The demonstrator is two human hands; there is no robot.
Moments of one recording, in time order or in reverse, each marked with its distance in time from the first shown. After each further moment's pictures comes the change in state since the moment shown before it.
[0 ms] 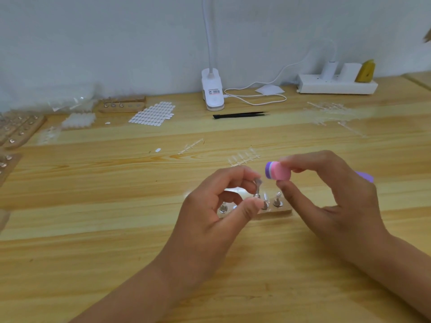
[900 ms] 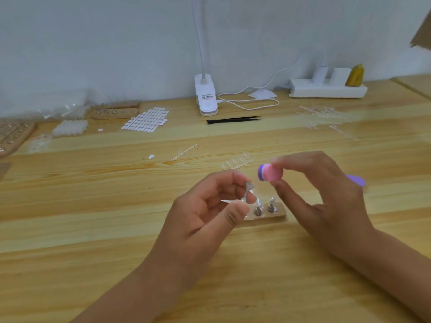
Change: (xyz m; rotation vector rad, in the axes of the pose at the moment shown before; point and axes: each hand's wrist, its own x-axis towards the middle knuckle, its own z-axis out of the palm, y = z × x) left_hand 0.000 0.002 -0.006 -0.231 -0.074 -0.071; right_hand 0.002 0.011 0.003 -0.049 0.014 -0.061
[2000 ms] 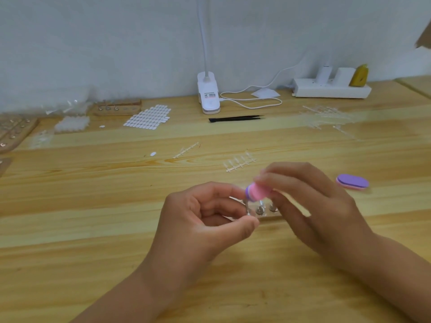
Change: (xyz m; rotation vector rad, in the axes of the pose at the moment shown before) left_hand -0.005 0.009 0.003 0.078 0.158 -0.180; right_hand -0.003 -0.003 0.000 0.016 -0.167 -0.099
